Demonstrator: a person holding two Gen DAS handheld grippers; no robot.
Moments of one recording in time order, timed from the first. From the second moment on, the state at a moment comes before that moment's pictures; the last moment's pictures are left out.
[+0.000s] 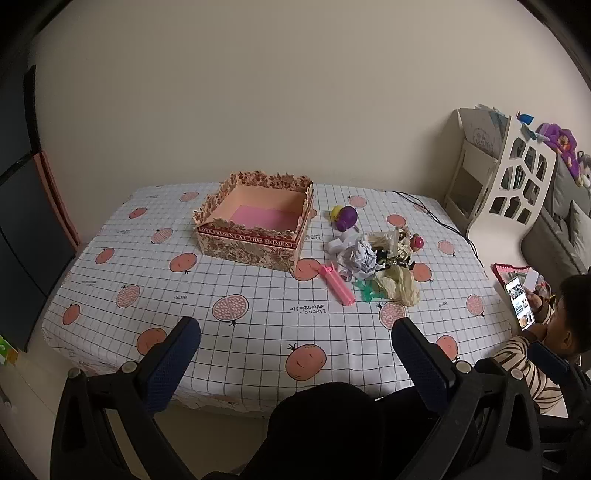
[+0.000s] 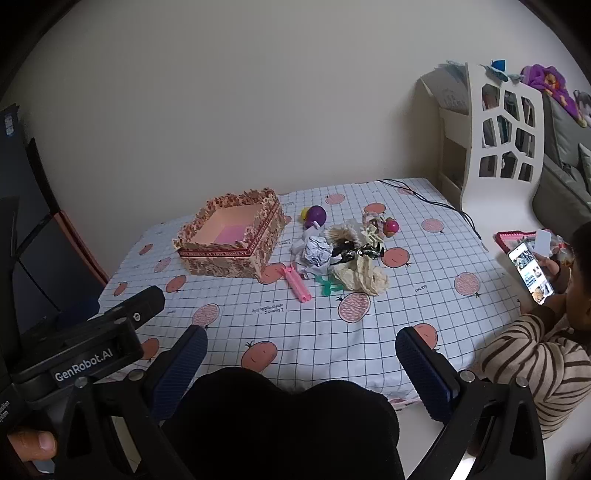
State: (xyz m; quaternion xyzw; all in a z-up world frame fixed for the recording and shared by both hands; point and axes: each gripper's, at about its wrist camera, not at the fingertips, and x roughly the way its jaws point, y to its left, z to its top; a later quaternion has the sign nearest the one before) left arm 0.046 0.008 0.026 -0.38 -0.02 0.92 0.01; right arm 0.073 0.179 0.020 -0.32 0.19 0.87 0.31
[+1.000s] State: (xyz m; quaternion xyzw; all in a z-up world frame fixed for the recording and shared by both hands) left arm -0.146 0.044 0.025 -0.42 -0.03 0.91 0.00; right arm -0.026 0.340 0.020 -0.33 0.29 0.80 0.41
